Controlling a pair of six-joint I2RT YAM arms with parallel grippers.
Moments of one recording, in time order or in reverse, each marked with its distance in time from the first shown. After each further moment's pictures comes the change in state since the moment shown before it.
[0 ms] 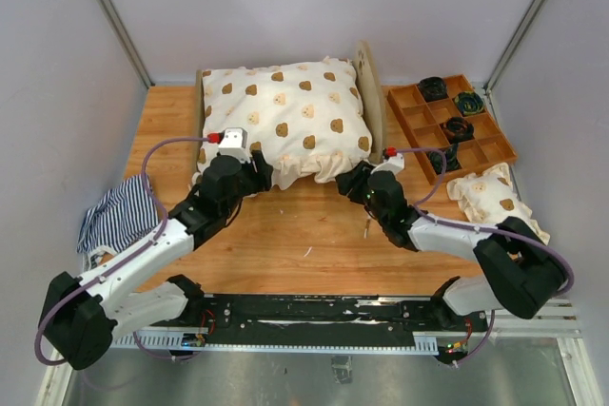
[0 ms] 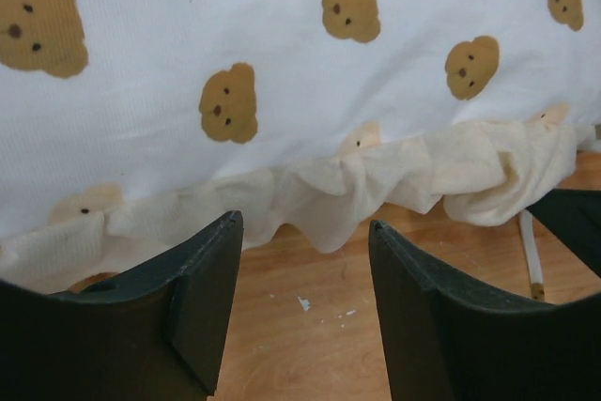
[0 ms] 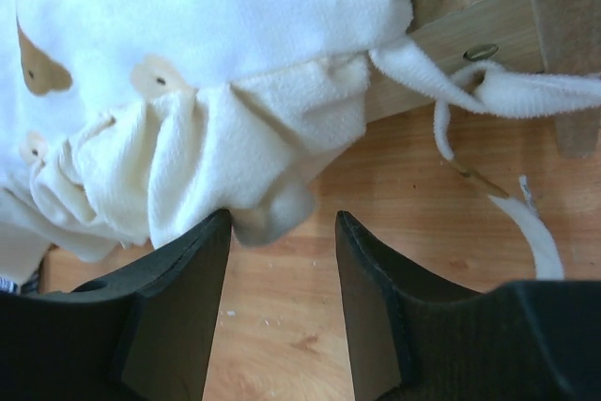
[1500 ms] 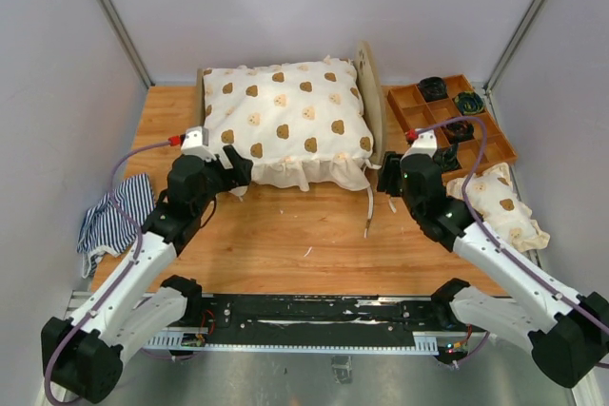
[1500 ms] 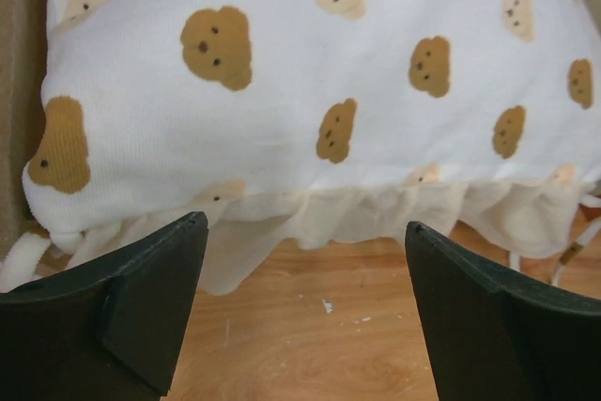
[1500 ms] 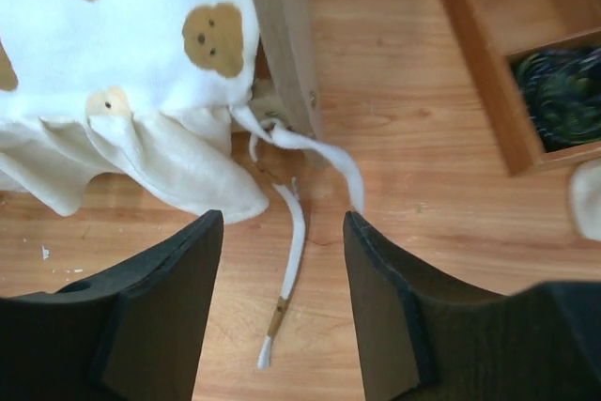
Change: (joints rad) left arm 0.265 -0.144 -0.084 -0.060 0.180 -0.087; right arm -0.092 -0.385 0.175 -0.676 0.120 -0.392
